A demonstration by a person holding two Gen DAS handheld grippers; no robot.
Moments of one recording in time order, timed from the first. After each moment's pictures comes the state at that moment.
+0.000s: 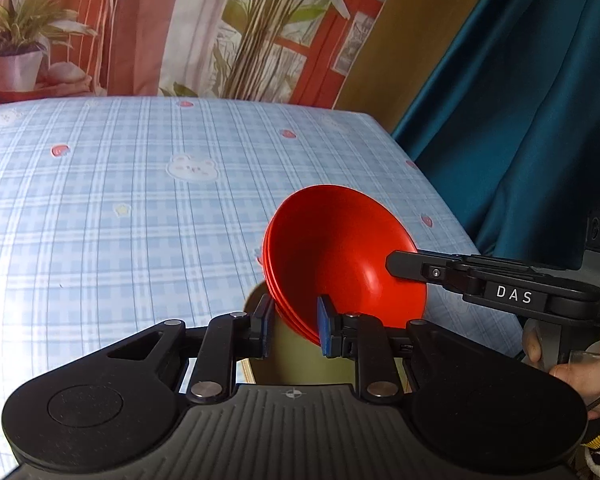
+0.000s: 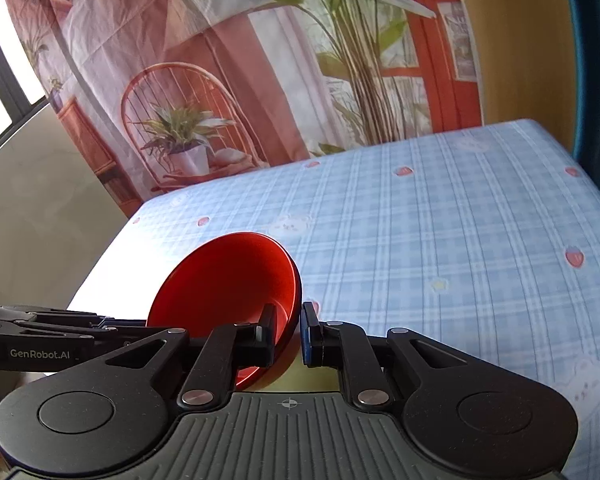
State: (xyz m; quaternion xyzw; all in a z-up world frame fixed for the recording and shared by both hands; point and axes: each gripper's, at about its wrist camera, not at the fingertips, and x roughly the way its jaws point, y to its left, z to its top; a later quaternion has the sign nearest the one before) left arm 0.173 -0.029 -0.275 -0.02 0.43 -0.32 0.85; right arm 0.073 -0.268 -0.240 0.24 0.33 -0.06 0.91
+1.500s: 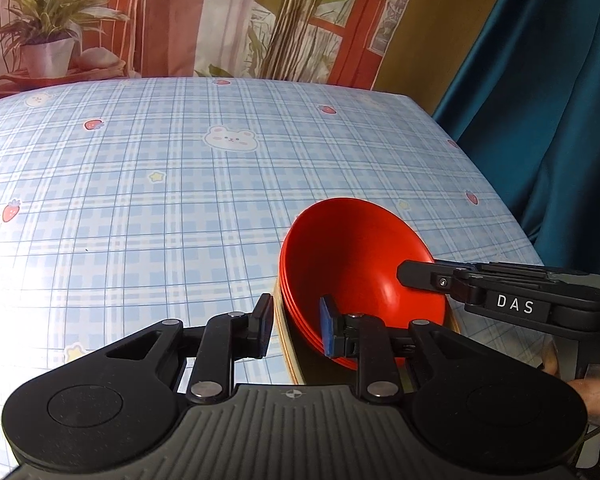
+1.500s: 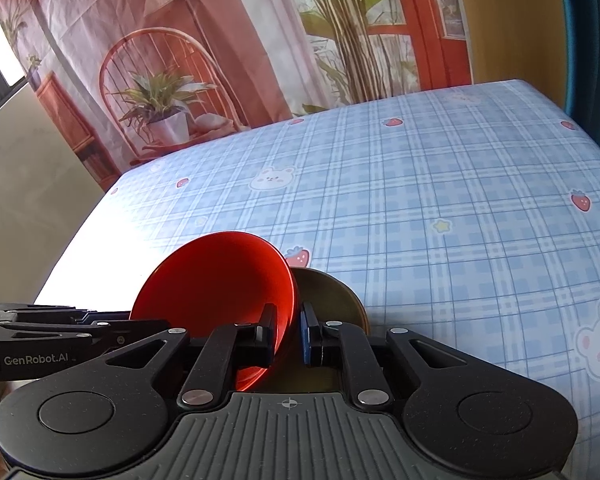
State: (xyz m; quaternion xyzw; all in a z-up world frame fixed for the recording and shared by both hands) left arm 0.169 -0.036 -0.302 0.01 0.43 -0.26 0.87; right arm 0.082 -0.250 -0.281 0.23 0.36 -0.08 0.90
